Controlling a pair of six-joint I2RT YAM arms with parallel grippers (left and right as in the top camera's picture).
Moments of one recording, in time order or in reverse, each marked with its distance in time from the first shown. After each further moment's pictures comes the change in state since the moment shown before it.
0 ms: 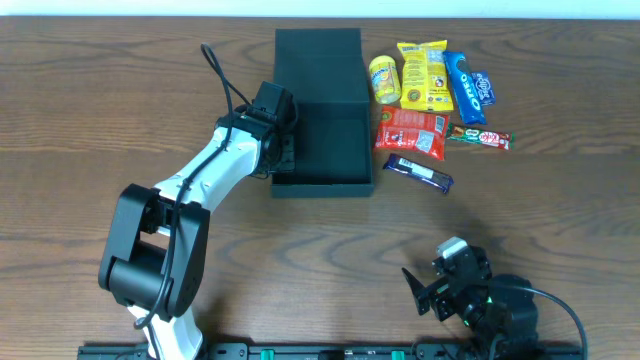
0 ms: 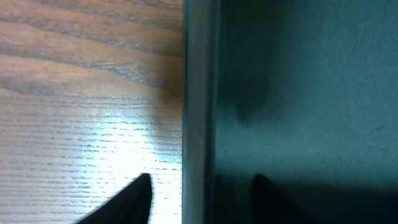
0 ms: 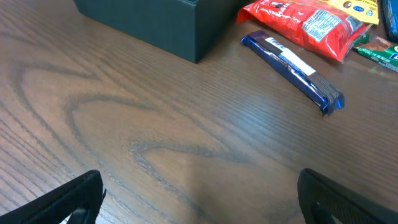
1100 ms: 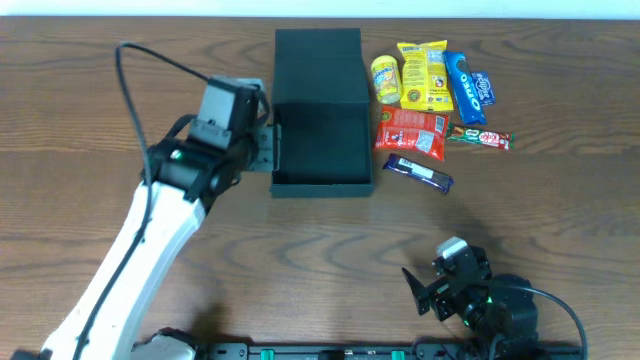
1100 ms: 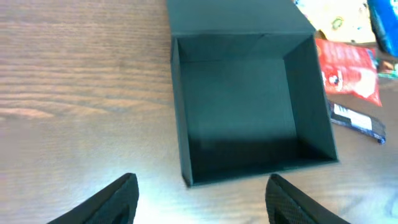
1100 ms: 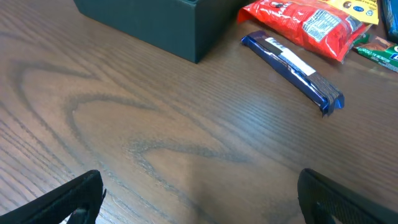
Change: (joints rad) left arm 0.000 -0.539 0.002 -0.190 0.003 0.109; right arm 0.000 0.000 0.000 0.000 0.000 0.000
